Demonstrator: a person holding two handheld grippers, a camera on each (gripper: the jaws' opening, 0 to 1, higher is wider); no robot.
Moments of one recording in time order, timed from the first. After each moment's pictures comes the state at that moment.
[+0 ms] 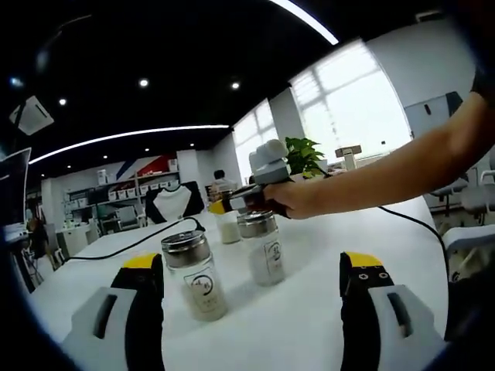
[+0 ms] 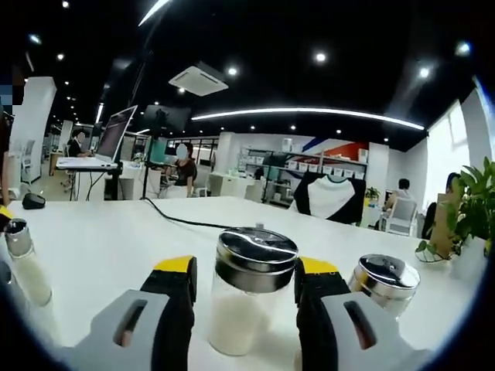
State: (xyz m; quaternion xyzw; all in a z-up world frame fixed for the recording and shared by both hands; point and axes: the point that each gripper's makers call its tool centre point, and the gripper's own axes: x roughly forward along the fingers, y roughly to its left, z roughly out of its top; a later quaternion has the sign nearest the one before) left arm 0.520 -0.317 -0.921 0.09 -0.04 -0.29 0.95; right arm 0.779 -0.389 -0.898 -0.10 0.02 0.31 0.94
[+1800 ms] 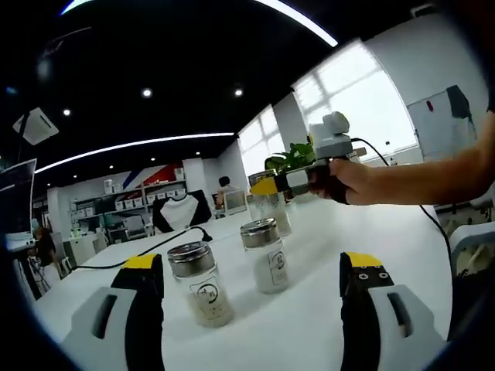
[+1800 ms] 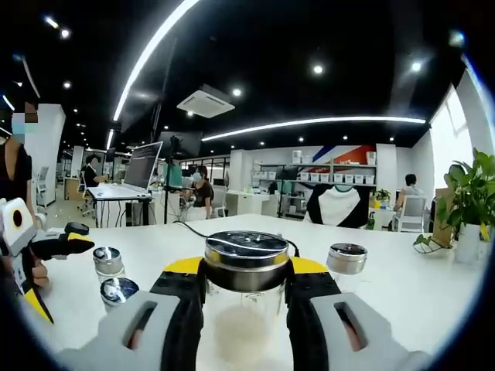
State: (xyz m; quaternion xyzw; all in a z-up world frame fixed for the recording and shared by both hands) left arm 0.518 -0.318 -0.910 0.10 -0.07 -0.27 0.95; right arm 0.651 -0.426 -0.856 -0.04 -0.02 0.35 0.93
